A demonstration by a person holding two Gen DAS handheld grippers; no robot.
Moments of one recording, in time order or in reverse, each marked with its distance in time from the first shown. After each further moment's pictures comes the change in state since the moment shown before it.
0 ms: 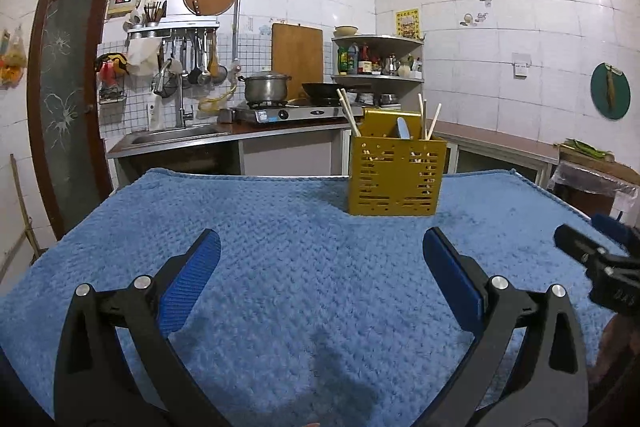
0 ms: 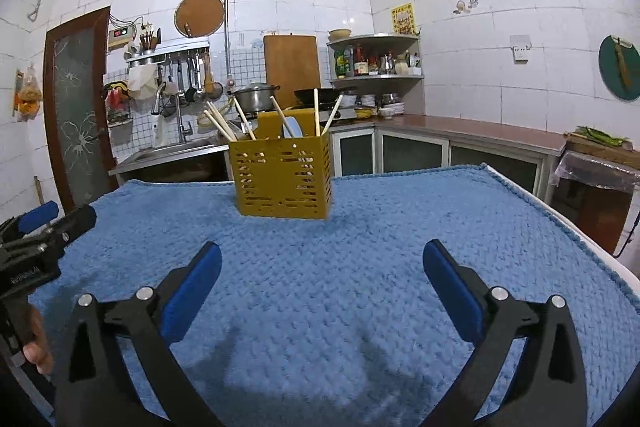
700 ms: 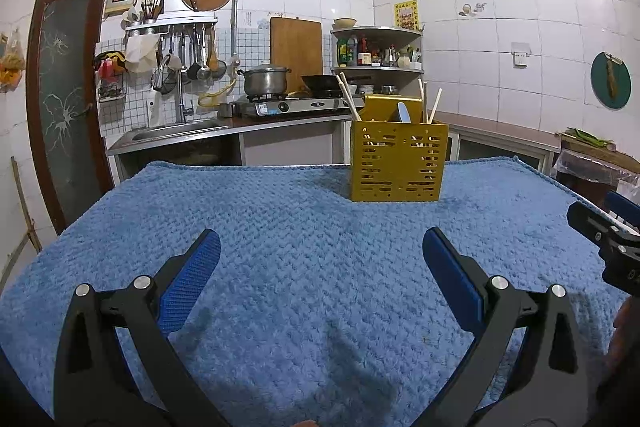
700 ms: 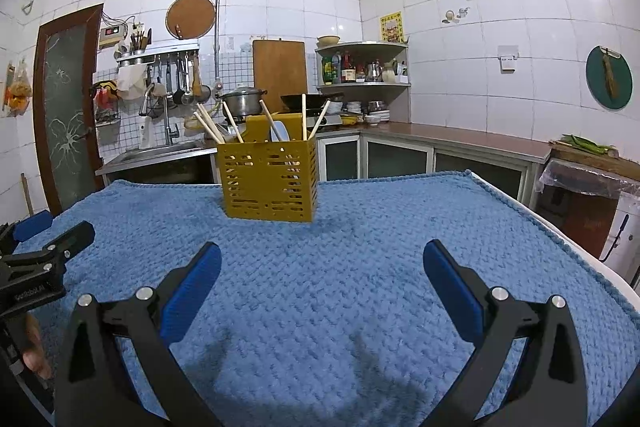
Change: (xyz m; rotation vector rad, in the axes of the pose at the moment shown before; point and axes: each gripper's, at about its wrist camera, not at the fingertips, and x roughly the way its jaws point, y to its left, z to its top) left arm 0.001 -0.001 -0.009 0.016 0.021 0.003; right arm -0.007 0.005 0.001 -0.016 -0.019 -0.061
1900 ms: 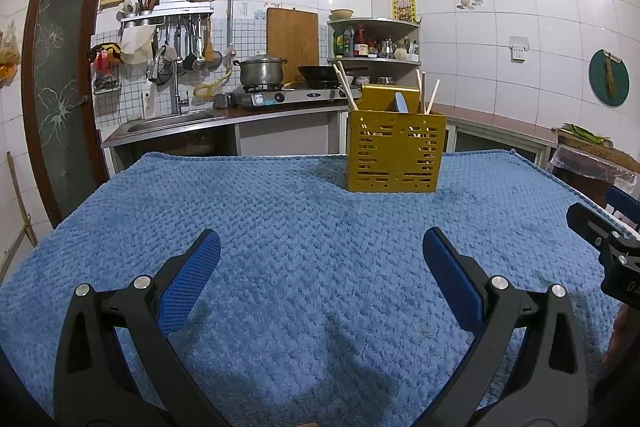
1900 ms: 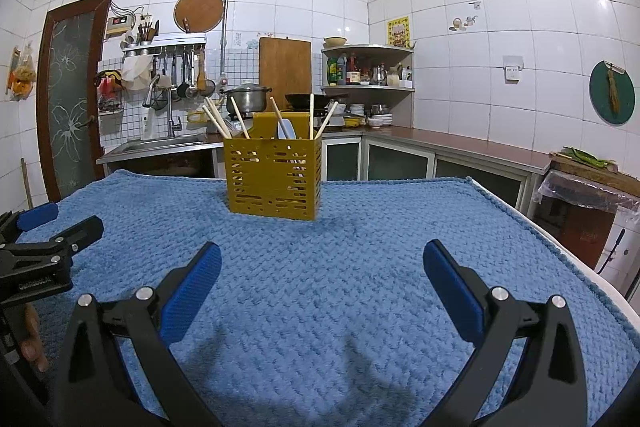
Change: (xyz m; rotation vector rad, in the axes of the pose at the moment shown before) left arm 0.006 0.002 0.000 0.000 0.037 -0.014; right arm -0.007 0.013 -0.002 -0.048 -0.001 -0.004
